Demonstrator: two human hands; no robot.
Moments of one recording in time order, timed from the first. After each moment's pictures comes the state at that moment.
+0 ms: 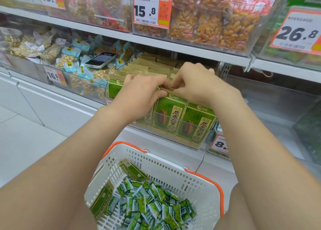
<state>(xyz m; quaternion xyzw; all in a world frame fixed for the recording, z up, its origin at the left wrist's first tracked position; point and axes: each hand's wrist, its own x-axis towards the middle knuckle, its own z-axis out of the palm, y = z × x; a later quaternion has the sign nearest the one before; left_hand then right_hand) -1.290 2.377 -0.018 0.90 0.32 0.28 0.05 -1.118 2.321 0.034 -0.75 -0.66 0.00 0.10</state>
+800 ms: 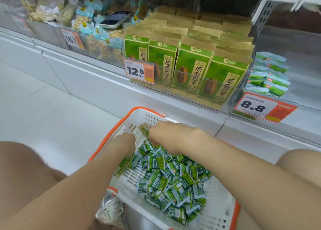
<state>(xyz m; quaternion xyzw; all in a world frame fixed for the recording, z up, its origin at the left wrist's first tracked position) -1.390 2.327 -0.252 0.79 0.54 -0.25 0.12 -1.229 2.242 -0.117 -0.52 -0.82 0.13 -0.17</state>
